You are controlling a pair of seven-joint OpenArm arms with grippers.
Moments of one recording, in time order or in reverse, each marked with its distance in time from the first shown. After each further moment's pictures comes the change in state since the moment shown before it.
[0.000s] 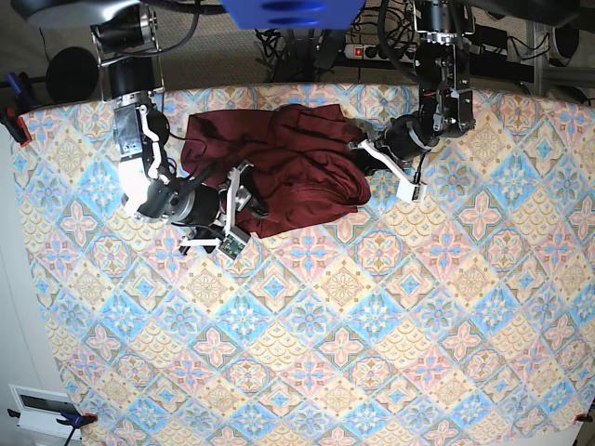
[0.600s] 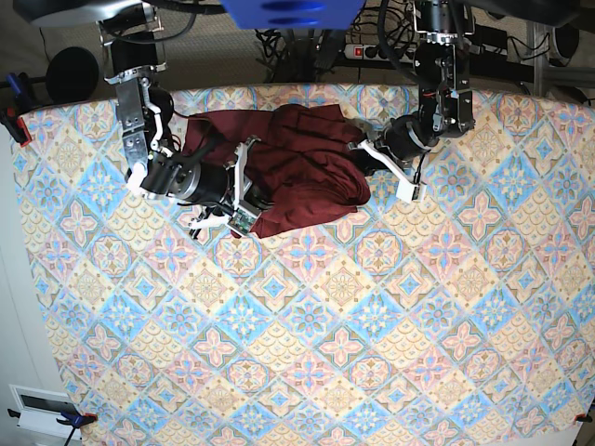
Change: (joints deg) left arm 0.0 0.0 0.0 0.0 0.0 0.0 0.0; right arm -5.9 -0.3 0.0 9.1 0.3 0.4 0.0
